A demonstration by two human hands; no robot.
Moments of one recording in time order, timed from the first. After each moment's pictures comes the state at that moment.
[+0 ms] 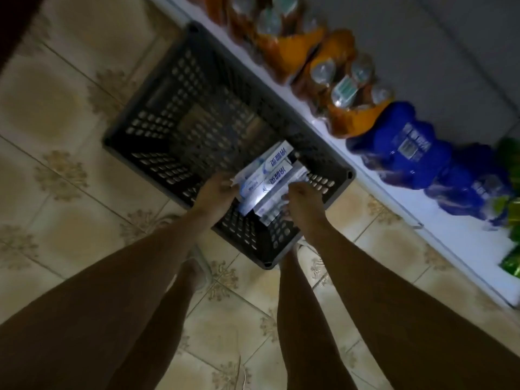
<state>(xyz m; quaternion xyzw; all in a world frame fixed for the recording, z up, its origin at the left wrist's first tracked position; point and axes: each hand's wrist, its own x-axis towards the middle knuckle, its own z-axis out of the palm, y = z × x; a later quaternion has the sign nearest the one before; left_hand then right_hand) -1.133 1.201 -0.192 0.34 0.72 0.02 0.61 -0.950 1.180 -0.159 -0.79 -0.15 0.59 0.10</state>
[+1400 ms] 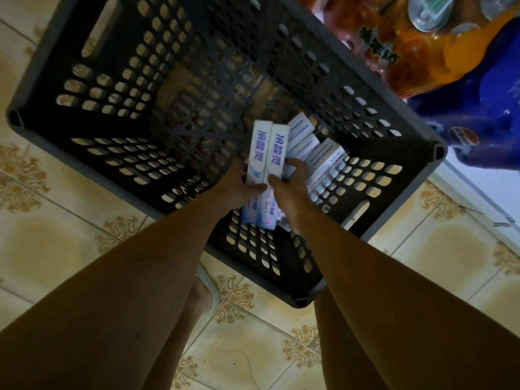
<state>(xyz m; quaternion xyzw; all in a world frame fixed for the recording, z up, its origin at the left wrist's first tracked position) -1.128 1.192 -0.350 0.31 0.65 -0.01 0.70 -0.999 1.163 -0.325 -0.74 -0.11 0.63 0.21</state>
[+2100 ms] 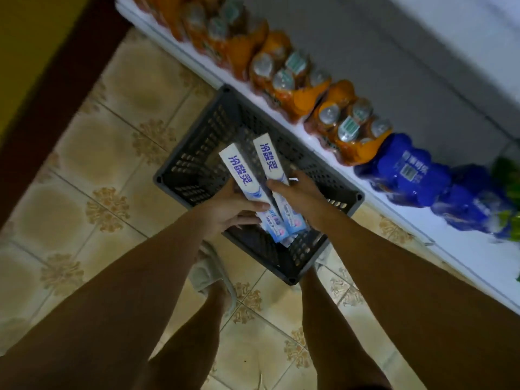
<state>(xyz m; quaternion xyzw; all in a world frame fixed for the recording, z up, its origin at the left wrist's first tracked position) -1.166 1.256 -0.094 0.21 0.57 0.08 0.79 -0.990 1.249 -0.087 -0.68 -0.26 0.66 0.16</state>
